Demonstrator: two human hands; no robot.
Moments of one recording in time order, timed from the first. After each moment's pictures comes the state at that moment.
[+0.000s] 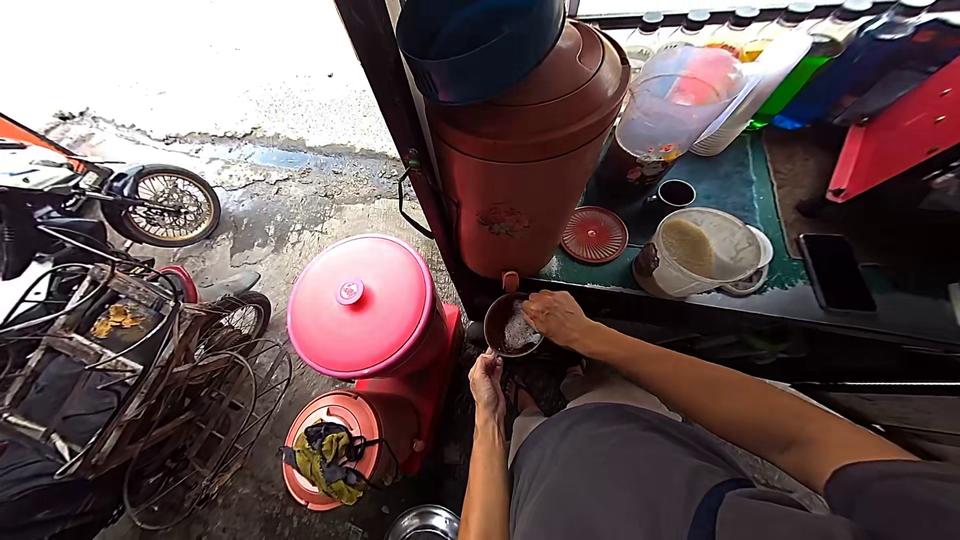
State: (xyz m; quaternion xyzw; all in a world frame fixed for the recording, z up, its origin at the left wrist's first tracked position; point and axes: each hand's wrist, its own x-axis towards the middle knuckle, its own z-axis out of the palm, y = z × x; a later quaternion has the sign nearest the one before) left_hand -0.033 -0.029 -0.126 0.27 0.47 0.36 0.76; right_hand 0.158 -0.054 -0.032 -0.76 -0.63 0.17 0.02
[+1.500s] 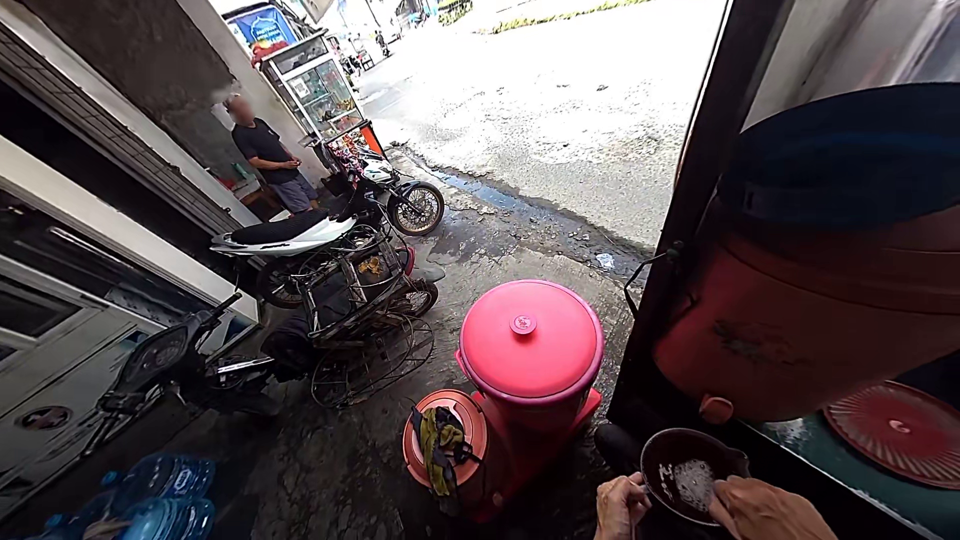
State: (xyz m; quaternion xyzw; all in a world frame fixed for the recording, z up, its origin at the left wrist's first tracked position) left_hand -0.058 -0.045 -0.114 0.30 0.47 0.36 0.74; right_hand 0.137 -0.083 -0.023 -0.67 -0.73 0.12 0.05
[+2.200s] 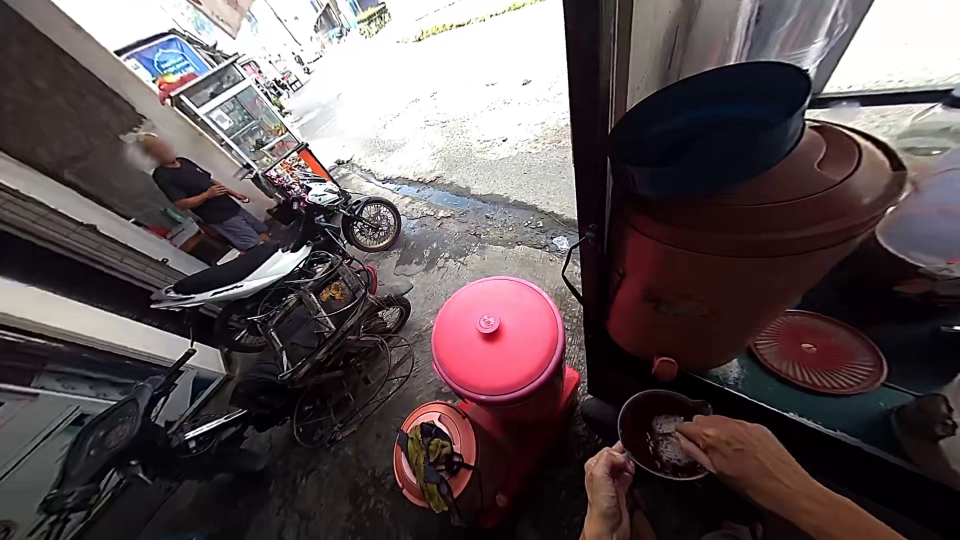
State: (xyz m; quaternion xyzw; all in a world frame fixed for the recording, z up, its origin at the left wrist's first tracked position) left_hand -0.051 -0.051 -0.092 0.27 0.45 0.37 0.77; right_hand 0.151 -0.088 -0.029 -0.67 -0.72 0.03 0.15
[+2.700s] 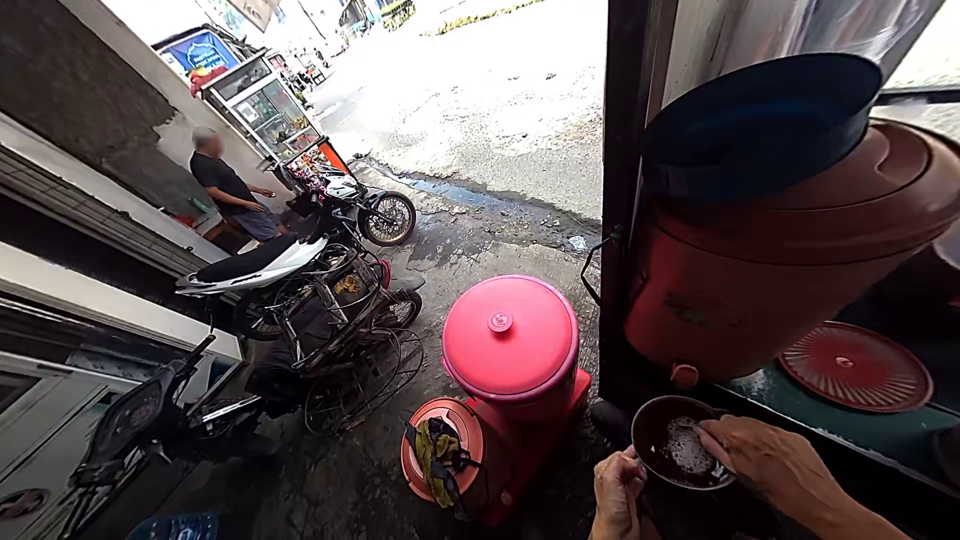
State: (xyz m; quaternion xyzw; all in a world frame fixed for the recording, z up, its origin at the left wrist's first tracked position) left_hand -0.052 -0.052 -0.089 0.28 0.44 0.36 0.77; right_hand 0.154 -0.086 -0.027 -0.71 -0.69 0.02 0.16
